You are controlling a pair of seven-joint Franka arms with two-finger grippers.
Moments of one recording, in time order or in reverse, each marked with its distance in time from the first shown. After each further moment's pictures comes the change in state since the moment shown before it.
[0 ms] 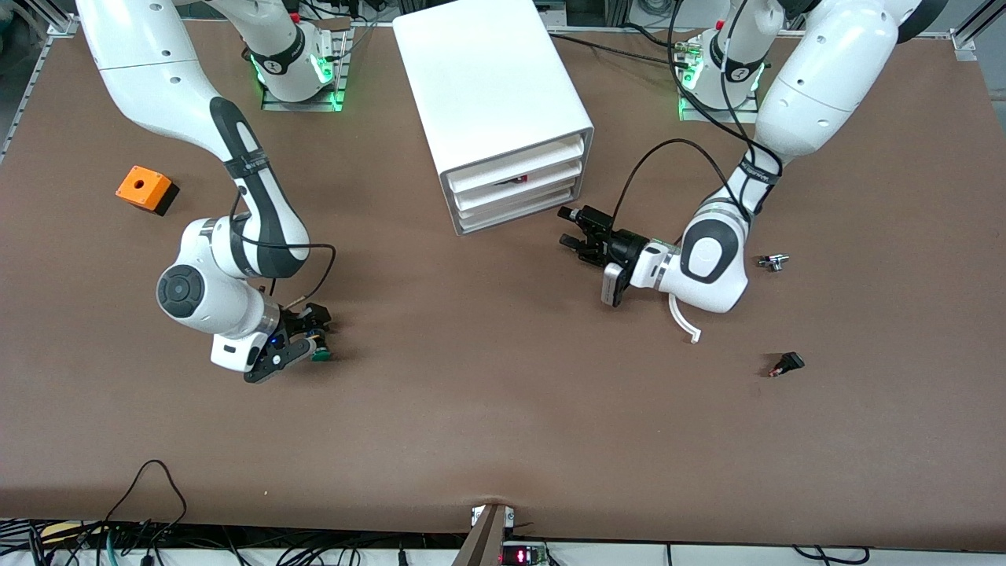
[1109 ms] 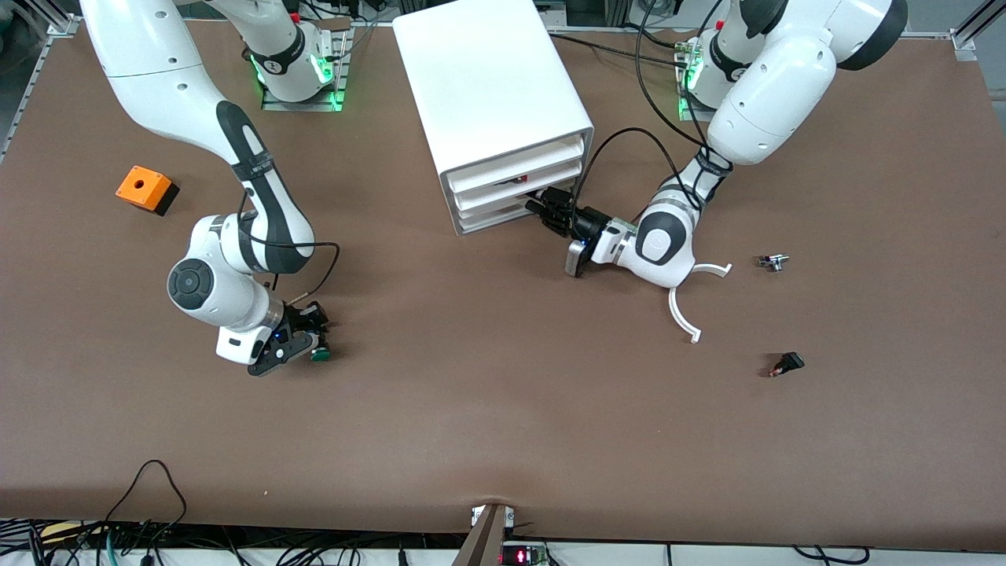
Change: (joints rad) left arm -0.110 0.099 -0.014 -0.069 -0.134 0.000 0.099; right arm 0.001 0.000 -0.005 -0.057 0.000 0.083 0.000
